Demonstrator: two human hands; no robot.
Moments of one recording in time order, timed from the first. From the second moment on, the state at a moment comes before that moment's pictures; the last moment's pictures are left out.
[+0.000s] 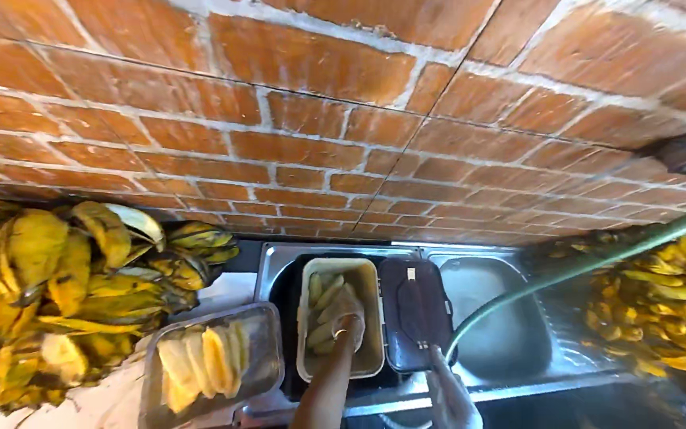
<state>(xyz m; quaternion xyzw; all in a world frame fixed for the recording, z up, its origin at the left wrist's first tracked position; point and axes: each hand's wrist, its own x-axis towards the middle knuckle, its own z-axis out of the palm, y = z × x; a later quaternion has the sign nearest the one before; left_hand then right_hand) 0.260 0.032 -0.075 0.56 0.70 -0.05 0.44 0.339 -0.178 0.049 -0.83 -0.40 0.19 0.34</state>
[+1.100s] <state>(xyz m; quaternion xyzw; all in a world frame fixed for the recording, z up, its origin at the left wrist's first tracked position) -0.024 -0.010 0.240 0.09 0.00 0.66 0.74 0.175 -0.064 0.256 -0.36 -0.82 0.23 0.38</state>
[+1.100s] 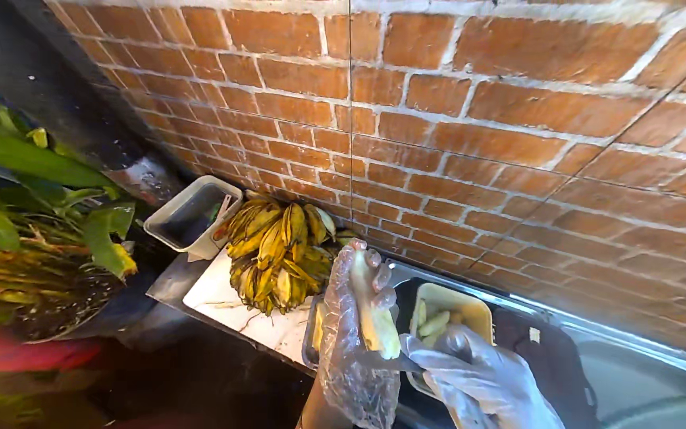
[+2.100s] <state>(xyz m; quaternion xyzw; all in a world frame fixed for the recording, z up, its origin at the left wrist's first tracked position) -0.021 -0.050 0.257 0.07 0.11 0.73 0.67 0.128 -0.056 0.222 -0.41 -0.77 0.16 0.46</state>
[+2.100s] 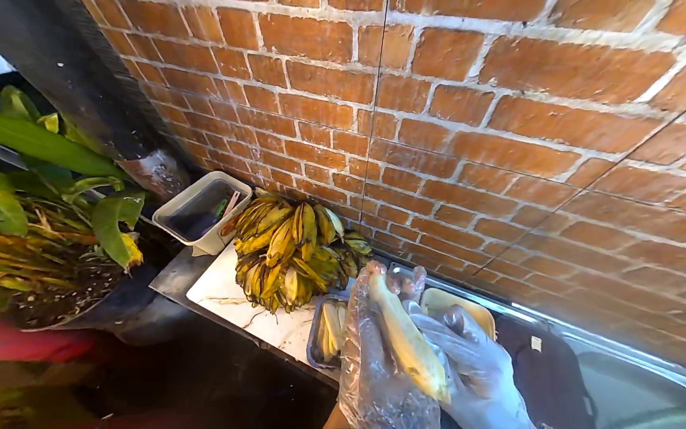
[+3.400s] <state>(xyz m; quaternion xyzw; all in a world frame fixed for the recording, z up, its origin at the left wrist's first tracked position) -0.149 -0.034 0.001 0.10 0.57 0.61 0.53 -0.001 0.006 0.003 -0.68 -0.64 0.35 -0.05</state>
